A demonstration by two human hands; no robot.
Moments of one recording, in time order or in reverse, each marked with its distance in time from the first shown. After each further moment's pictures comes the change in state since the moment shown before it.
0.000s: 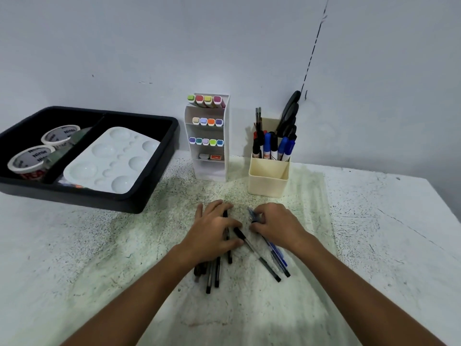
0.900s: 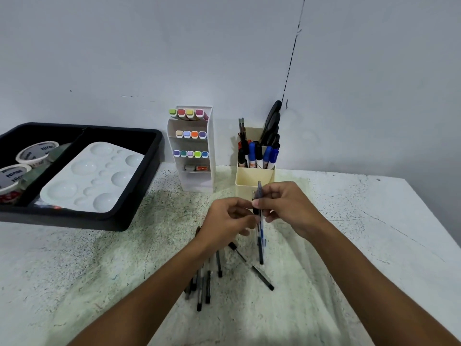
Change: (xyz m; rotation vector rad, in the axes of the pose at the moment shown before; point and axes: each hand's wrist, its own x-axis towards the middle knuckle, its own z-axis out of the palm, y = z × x) left_hand 0.038 0.057 -0.027 -1.089 0.083 -0.147; right_hand -0.010 -0.007 -0.071 0.892 0.065 0.073
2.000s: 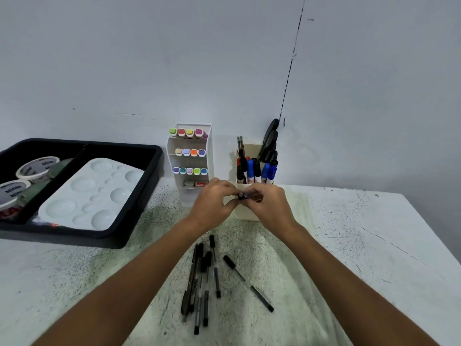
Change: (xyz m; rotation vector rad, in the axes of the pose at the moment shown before) left_hand 0.068 0.010 -0.035 0.825 0.173 0.521; right_hand 0.049 0.011 0.017 -0.381 0.231 -0.403
